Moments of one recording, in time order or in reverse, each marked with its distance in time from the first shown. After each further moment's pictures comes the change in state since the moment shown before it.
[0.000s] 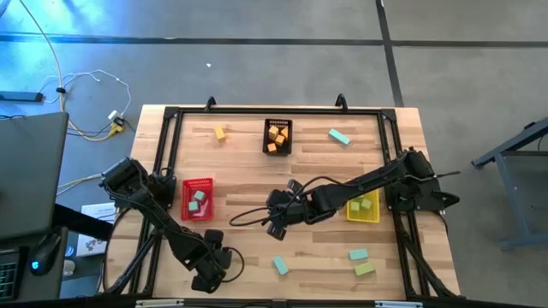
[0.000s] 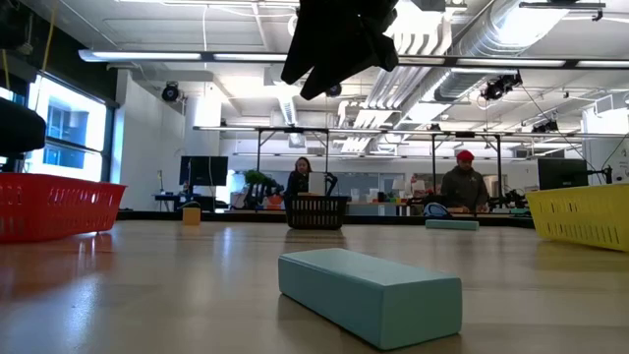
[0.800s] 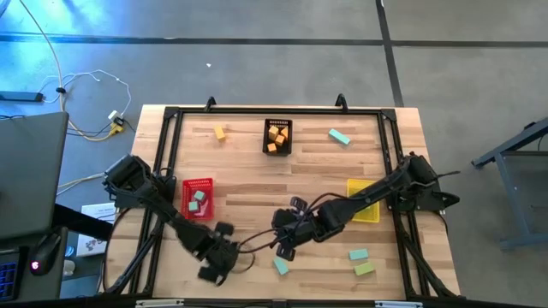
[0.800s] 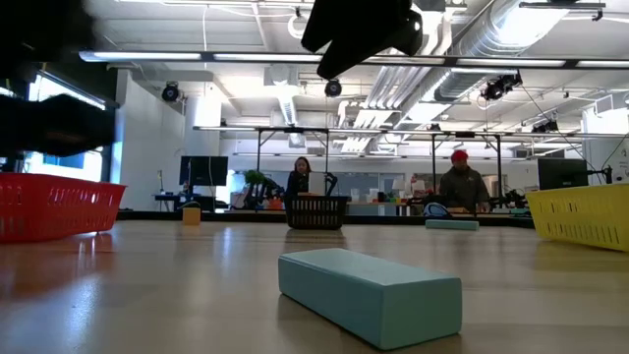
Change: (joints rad) left arm 0.113 -0.030 -0.002 0.007 -0.059 0.249; right arm 0.113 0.000 0.000 -0.015 -0.066 0.027
